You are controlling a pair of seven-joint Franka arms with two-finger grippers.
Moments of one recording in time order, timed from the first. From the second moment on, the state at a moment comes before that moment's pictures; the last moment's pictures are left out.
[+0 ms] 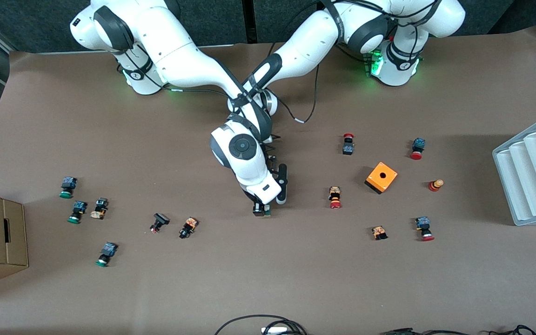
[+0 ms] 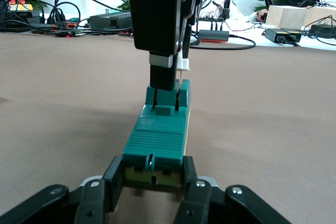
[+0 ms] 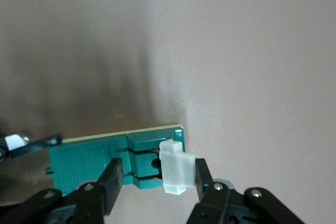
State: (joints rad) left arm -1.05 1.04 -0.13 -1.49 1.65 1.90 -2.51; right arm 0.86 0.80 -0.20 -1.47 0.15 2.42 -0.85
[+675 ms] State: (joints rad) left arm -1.05 1.04 -0.13 -1.49 1.65 1.90 -2.51; right arm 0.86 0.76 -0.18 -1.50 0.15 2.40 -0.85
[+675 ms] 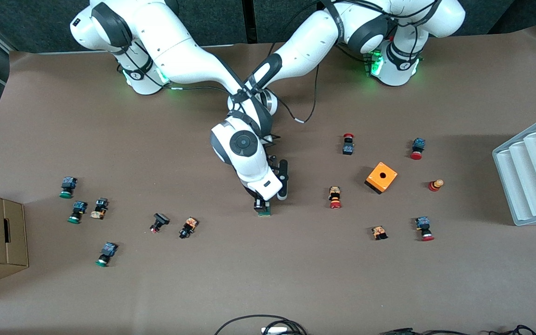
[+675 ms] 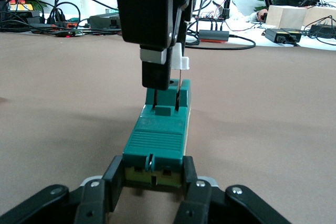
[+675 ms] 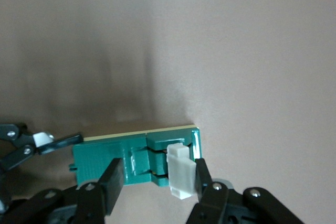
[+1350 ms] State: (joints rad) left arm -1.05 1.04 -0.13 -1.49 1.65 1.90 -2.51; right arm 0.86 0.72 -0.18 -1.55 0.15 2.40 -0.85
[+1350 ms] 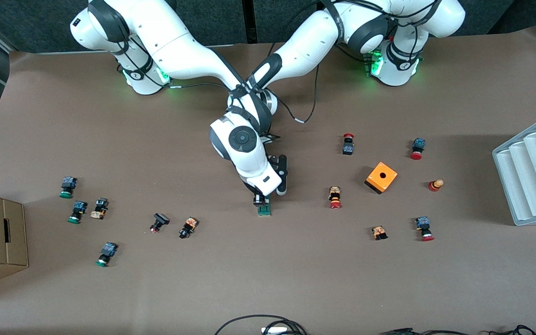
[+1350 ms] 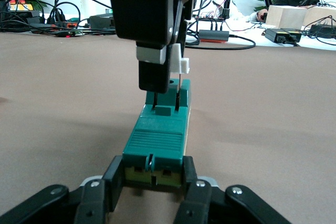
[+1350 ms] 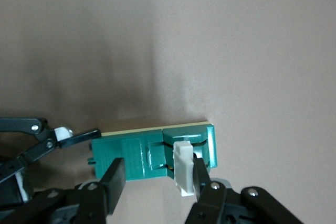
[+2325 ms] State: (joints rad) left arm -1.05 1.04 -0.13 -1.49 1.65 1.90 -2.51; right arm 0.87 0.69 -0.16 -1.59 0.15 2.40 -0.85
